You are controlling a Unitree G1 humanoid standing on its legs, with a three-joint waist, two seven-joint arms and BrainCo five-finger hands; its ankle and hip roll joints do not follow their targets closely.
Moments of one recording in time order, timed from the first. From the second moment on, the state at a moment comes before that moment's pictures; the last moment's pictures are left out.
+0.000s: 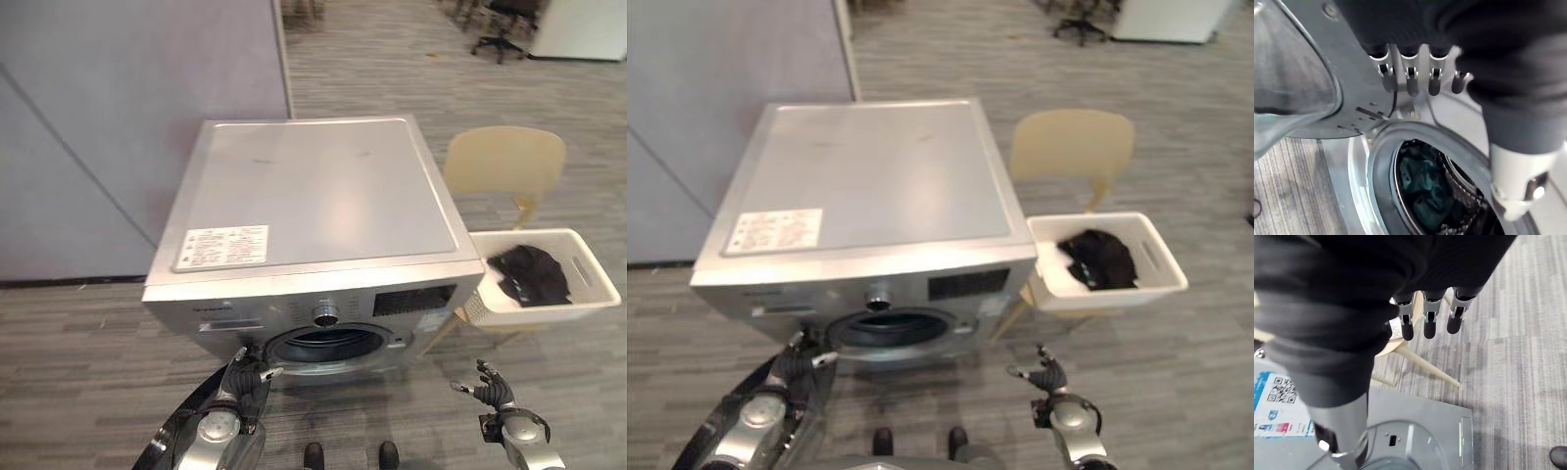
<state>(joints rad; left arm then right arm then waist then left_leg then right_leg) 0.09 0.36 -0.21 0.57 -0.13 -0.08 0.06 0.05 -0.31 0.12 0.75 0.08 -0.08 -0.13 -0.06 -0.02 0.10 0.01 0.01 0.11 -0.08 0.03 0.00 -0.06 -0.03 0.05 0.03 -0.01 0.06</state>
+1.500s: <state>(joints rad) -0.02 0.33 -0.27 0.52 -0.10 -0.08 0.04 0.04 -0.32 0.19 0.60 0.01 -0.07 -0.13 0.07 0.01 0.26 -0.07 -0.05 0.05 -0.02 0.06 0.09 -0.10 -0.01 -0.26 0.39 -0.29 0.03</state>
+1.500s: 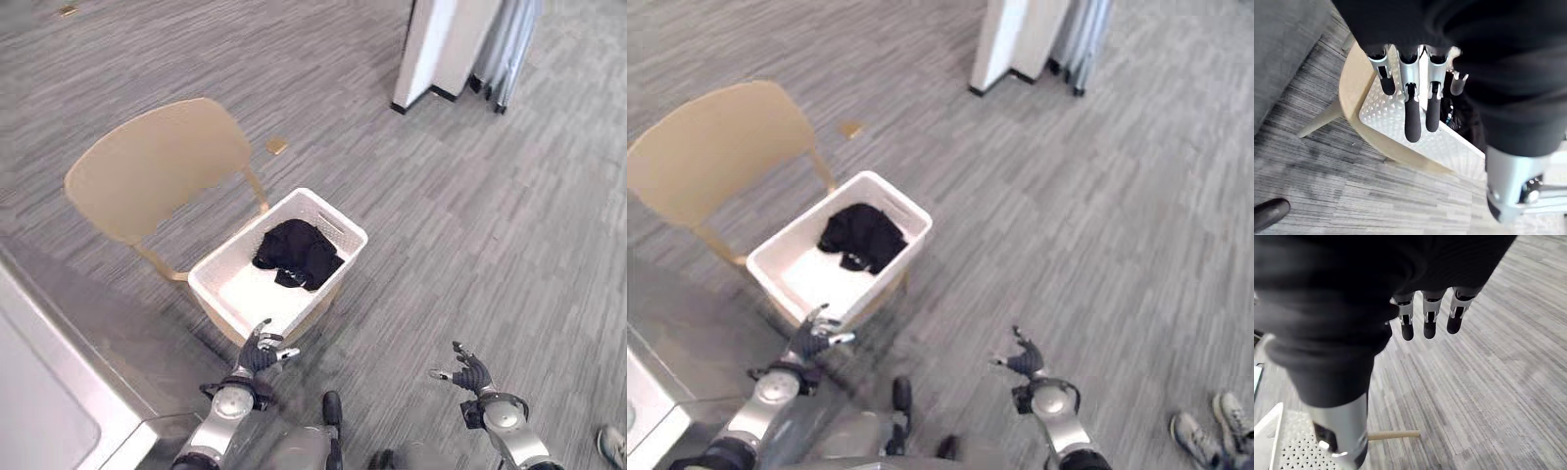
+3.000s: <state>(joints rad) 0.07 0.40 -0.23 0.53 -0.07 -0.12 0.09 -0.43 -0.73 0.42 0.77 -0.46 -0.04 -0.22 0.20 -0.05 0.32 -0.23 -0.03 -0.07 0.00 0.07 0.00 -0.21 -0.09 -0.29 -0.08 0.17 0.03</state>
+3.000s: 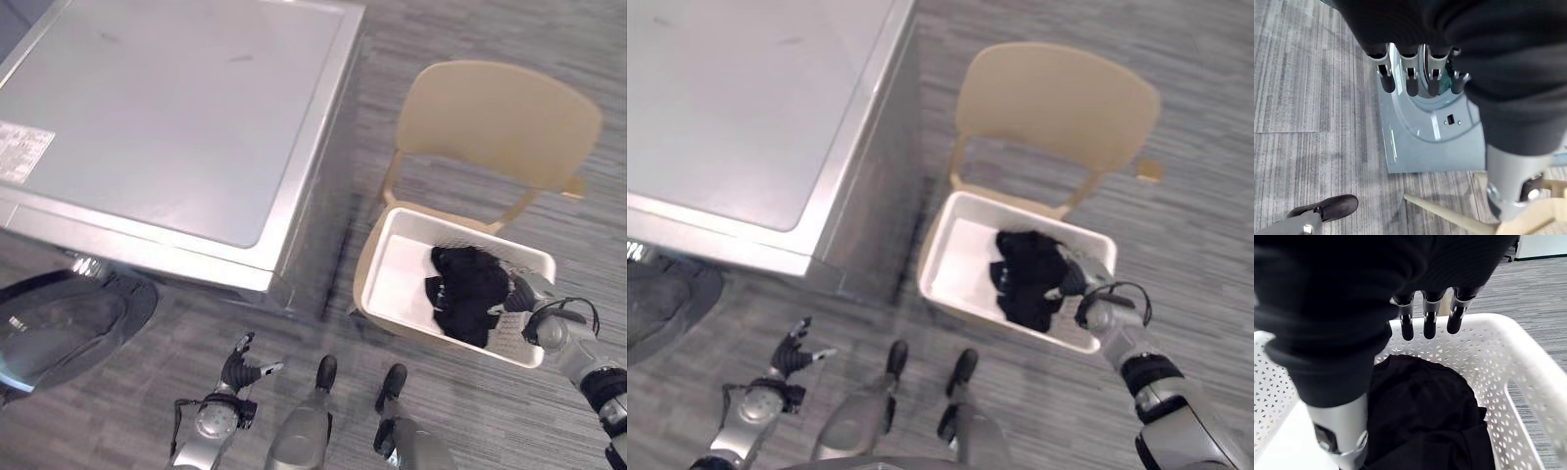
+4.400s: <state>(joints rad) 0.15 0.38 -0.15 0.45 -0.15 -0.08 0.08 -0.13 -0.32 0.14 0.17 0.34 -0.11 -0.12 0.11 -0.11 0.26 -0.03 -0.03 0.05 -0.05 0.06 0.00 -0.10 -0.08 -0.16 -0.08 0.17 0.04</state>
